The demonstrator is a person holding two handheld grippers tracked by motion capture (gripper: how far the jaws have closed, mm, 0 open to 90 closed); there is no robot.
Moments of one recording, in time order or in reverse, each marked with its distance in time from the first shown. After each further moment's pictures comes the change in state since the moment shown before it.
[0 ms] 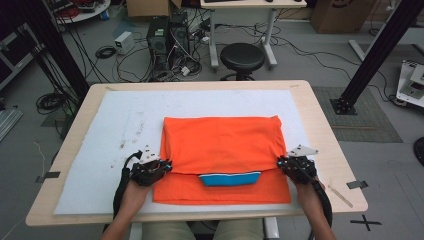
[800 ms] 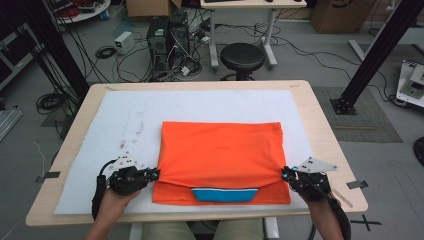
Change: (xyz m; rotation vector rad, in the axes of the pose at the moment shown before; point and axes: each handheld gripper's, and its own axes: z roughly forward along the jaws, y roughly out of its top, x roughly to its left) left arm 0.015 -0.020 -0.044 -0.013 -0.161 -0.066; right arm 0.020 -0.010 -0.068 -0.054 0.092 -0.057
